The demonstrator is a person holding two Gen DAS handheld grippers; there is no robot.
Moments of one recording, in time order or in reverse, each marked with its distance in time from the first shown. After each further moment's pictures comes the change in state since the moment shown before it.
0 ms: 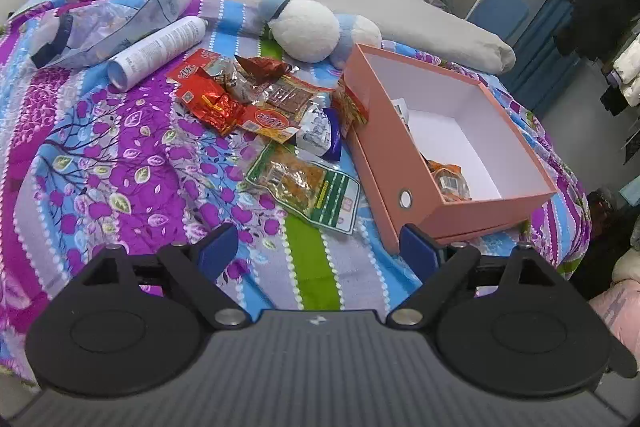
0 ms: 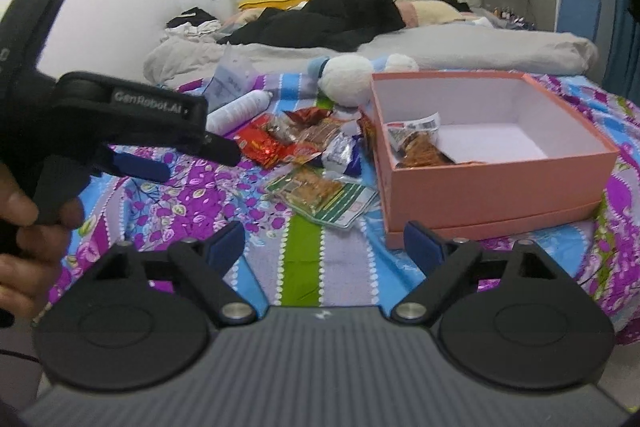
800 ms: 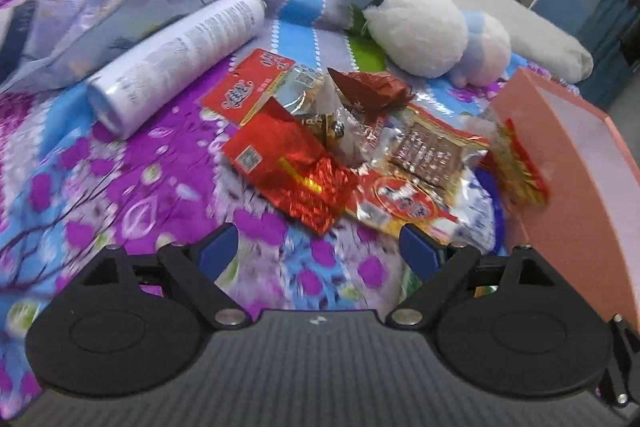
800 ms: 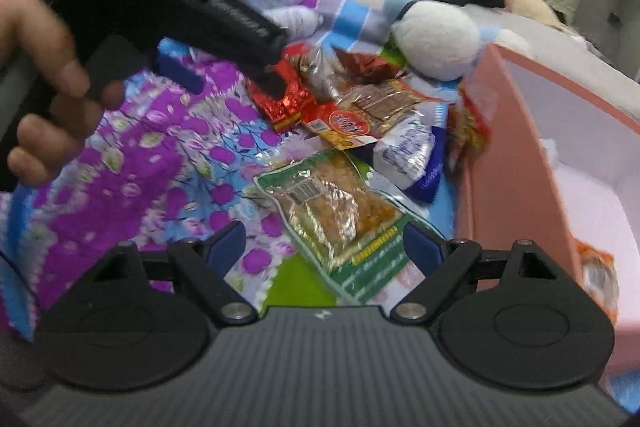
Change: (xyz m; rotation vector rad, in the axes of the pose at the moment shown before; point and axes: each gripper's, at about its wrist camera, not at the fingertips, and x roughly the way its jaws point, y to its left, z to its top) left arm 0.207 0.118 0.111 -0.026 0.067 0.102; right arm 0.213 0.036 0.027 -0.350 0.184 0.046
